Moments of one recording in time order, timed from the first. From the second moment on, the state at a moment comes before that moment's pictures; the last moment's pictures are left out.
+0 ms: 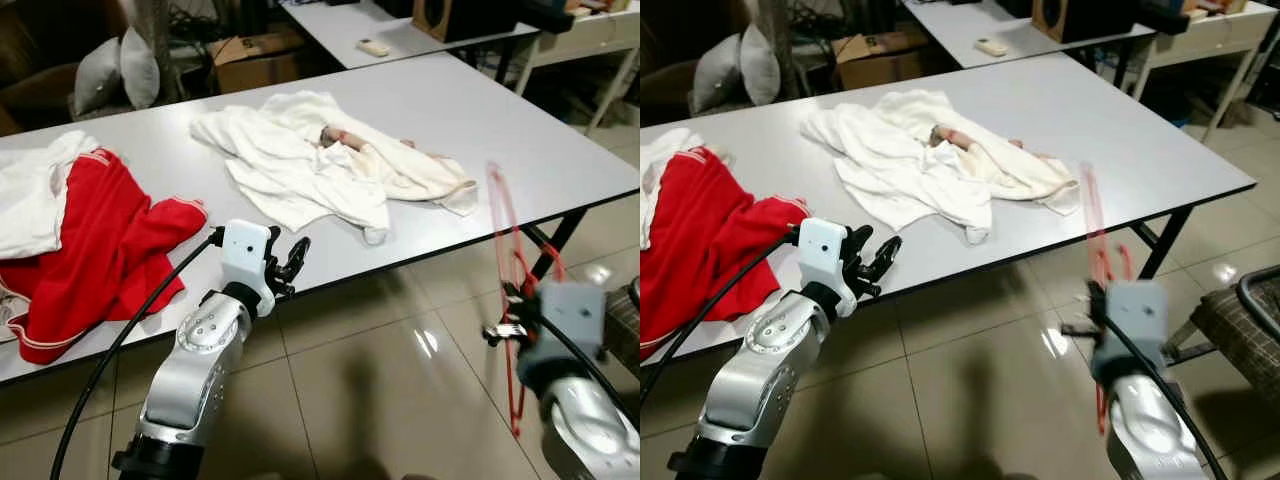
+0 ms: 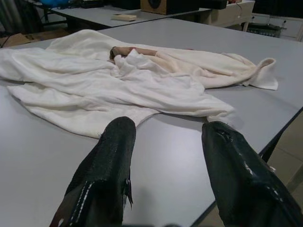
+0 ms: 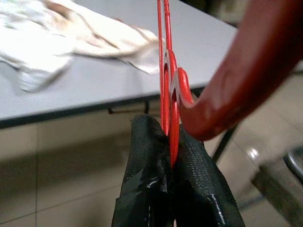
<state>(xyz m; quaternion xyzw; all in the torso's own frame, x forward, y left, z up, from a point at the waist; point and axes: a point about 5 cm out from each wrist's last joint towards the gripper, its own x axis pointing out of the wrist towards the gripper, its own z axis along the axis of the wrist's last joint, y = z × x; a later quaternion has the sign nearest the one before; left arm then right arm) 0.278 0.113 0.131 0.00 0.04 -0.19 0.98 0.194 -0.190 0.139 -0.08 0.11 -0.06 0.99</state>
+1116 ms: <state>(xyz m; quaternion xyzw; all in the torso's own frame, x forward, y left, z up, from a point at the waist) 0.289 0.126 0.135 0.04 0.02 -0.17 0.98 0.197 -0.176 0.141 -0.03 0.09 0.05 0.99</state>
